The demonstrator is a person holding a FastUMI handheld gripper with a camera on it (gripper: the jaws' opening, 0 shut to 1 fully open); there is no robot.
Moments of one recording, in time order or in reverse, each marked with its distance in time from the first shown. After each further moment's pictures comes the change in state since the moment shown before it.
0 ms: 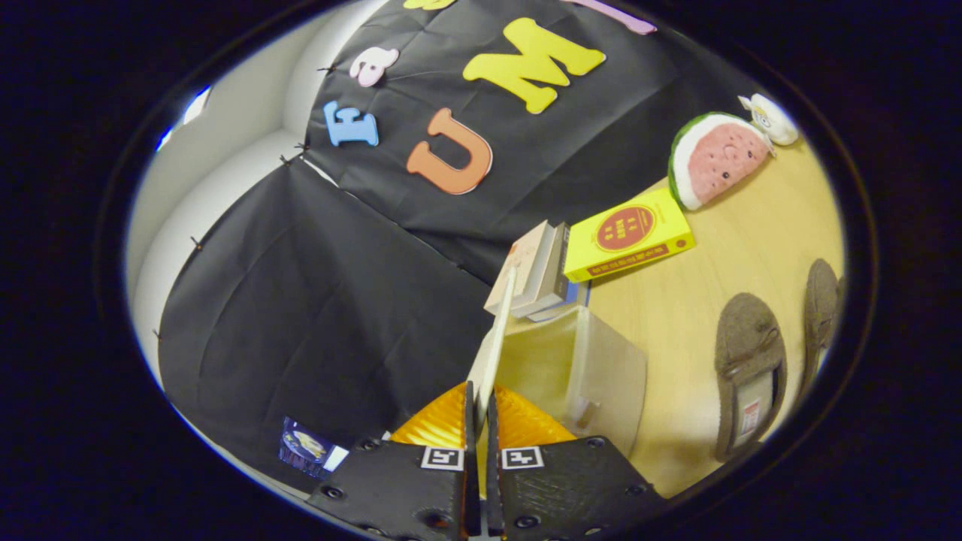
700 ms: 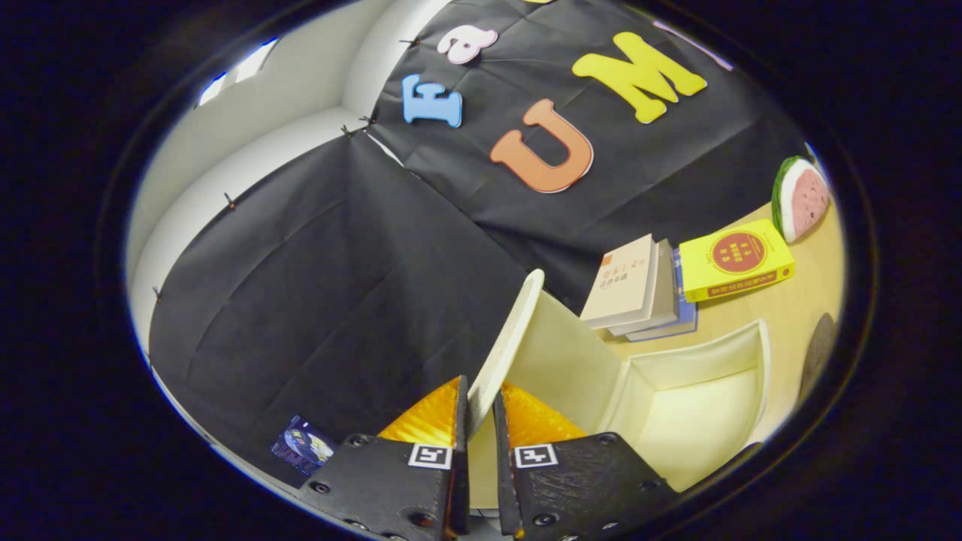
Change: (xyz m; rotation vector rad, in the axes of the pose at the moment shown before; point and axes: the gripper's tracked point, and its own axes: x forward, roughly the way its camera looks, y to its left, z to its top) arm 0.101 0.174 -0.038 -0.170 -0.022 0.104
